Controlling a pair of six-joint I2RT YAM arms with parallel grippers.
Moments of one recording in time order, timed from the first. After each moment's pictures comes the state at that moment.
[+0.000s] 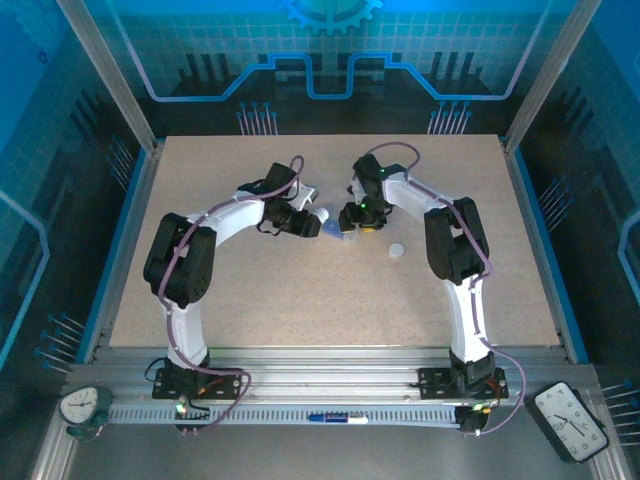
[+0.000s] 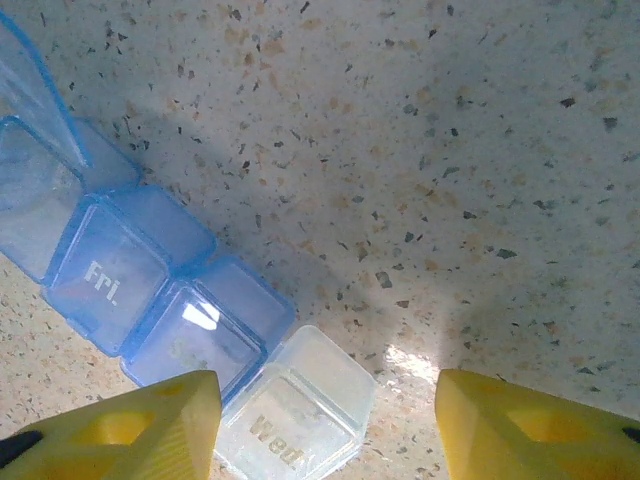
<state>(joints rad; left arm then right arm) -0.37 1.95 1.39 -0.54 0.40 -0.09 0.40 2.21 1.75 -0.90 -0.26 0.24</state>
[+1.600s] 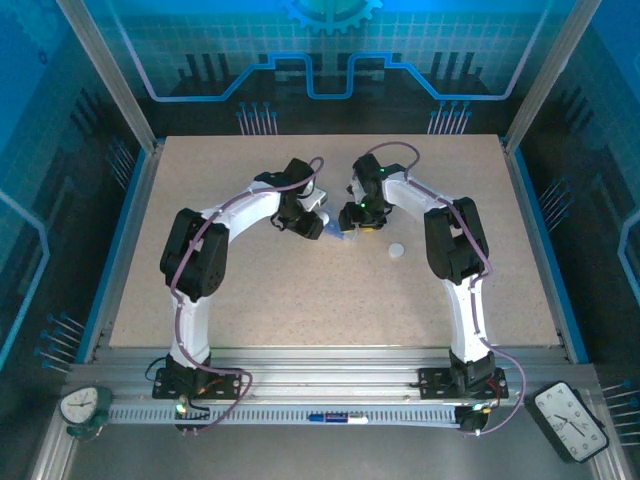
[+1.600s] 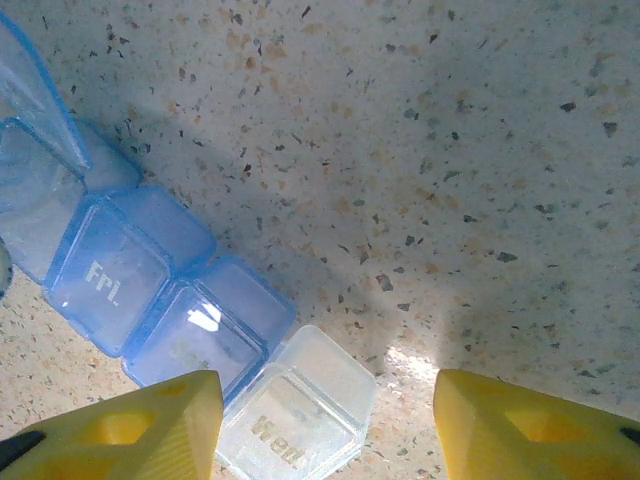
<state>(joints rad) -0.43 2.05 1.59 -0.80 0.20 0.02 0.40 2.22 1.75 -0.90 -0.26 0.24</state>
